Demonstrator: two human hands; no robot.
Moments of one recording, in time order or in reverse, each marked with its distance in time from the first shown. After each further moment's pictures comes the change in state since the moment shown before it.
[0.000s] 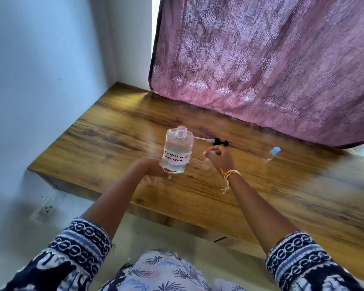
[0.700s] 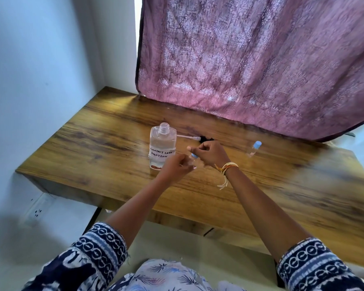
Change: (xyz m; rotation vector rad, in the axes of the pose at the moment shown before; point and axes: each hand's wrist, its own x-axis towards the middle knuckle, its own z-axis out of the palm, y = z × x) left_hand -0.007 0.080 0.075 -0.423 0.534 0.569; right_hand -0.044 -0.041 -0.046 -0.123 -0.179 -0.133
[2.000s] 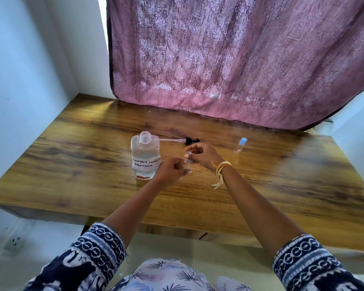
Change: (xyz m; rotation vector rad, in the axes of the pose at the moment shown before) left_hand 0.037 -0.003 0.019 -0.110 -0.127 -0.030; right_hand 0.010 0.015 -0.017 0.229 -0.043 0.106
